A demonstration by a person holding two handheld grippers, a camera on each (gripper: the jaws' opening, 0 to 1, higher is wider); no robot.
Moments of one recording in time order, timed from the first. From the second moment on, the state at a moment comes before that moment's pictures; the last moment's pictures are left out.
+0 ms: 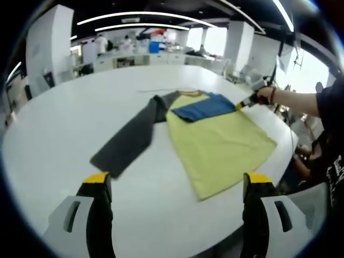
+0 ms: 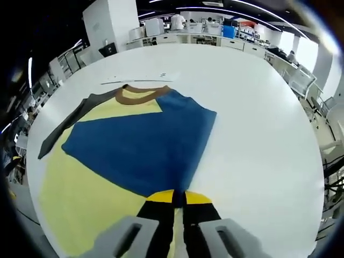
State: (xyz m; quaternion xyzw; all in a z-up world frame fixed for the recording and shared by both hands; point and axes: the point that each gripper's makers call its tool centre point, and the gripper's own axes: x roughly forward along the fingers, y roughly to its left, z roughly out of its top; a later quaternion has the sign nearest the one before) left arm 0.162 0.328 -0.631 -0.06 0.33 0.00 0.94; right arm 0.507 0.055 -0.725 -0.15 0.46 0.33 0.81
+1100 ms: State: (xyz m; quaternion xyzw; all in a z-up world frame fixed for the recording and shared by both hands) left arm 0.167 0.324 -0.631 -0.06 0.33 -0.01 0.94; right arm 0.513 0.058 -0.697 -0.13 0.42 0.35 0.83
